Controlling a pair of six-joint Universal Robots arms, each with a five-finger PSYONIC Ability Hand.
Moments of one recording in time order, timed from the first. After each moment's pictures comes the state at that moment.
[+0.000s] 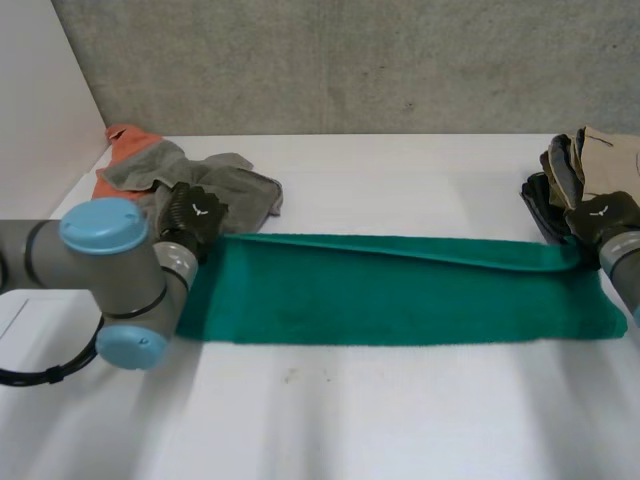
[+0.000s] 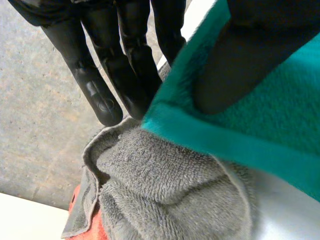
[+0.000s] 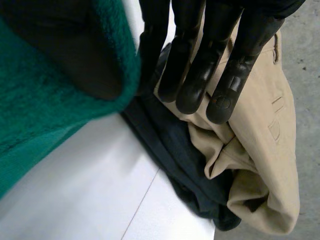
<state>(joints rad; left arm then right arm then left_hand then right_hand) 4.33 -2.29 -1.37 3.54 -1.61 3.91 1.58 -0.91 1.35 -0.13 1.52 2.32 1.13 1.18 1.17 1.18 0.96 0.78 0.96 0.99 0.99 0.81</state>
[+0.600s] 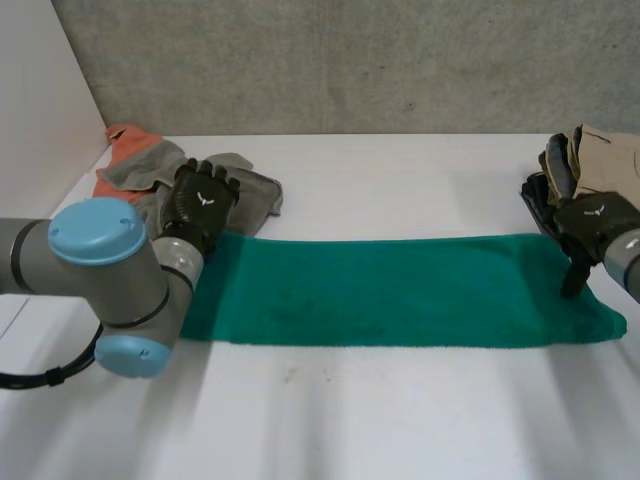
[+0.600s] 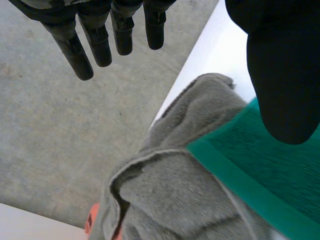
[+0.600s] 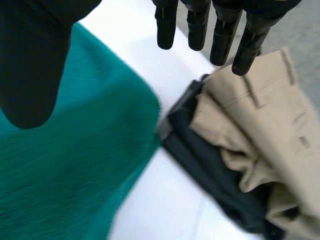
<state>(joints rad) 4.28 -2.16 -1.48 3.60 -1.62 3.89 1.60 -1.13 1.48 0.06 1.42 2.51 0.19 0.20 0.21 0.20 0.05 0.21 0.23 0.22 0.24 0.07</state>
